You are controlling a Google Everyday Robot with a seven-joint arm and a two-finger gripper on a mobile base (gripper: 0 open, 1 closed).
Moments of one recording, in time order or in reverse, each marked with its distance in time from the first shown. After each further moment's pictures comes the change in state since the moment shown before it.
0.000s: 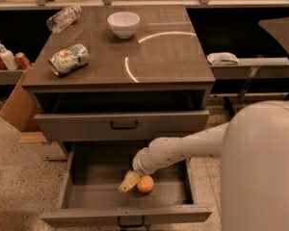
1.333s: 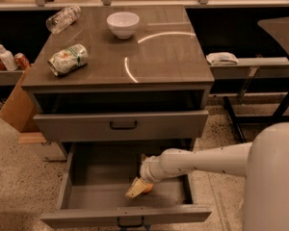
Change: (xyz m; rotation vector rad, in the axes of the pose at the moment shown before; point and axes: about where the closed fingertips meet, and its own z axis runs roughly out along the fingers) arm 0.029 -0.003 0.024 -0.013 -0.107 -0.074
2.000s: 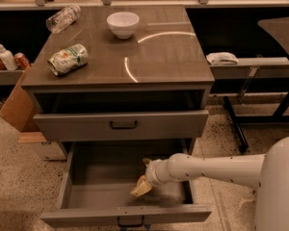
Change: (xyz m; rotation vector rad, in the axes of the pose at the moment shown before) arm 0.027 -0.006 0.001 0.017 -0.047 -0.009
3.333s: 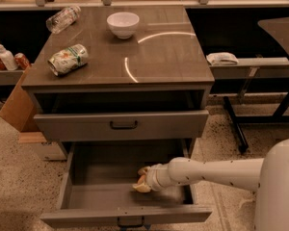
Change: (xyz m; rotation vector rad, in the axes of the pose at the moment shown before) arm 0.020 0.013 0.007 -0.031 0.008 0.050
